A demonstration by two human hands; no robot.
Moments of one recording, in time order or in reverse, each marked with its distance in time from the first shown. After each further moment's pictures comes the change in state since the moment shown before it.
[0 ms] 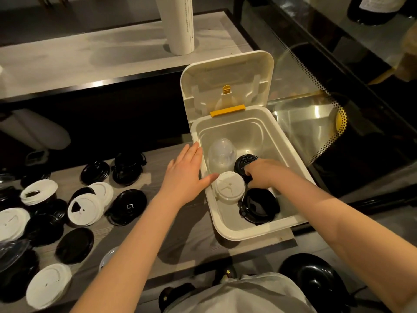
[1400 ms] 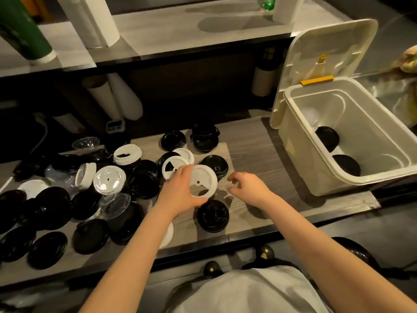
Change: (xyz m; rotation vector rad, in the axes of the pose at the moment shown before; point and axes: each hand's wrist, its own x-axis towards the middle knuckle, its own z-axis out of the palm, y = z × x) left_hand -0.163 -0.261 0.006 -0.217 -0.070 -0.076; right_hand -0.005 -0.303 0.074 0.651 0.245 -0.094
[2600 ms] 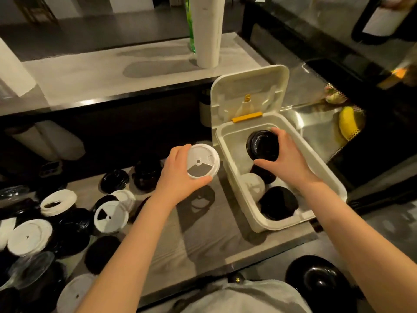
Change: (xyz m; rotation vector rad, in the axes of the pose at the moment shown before) left_hand 0.114 0.187 -0.014 -0.244 0.208 0.131; right_hand -0.026 0.134 -0.230 0.133 0.578 -0.011
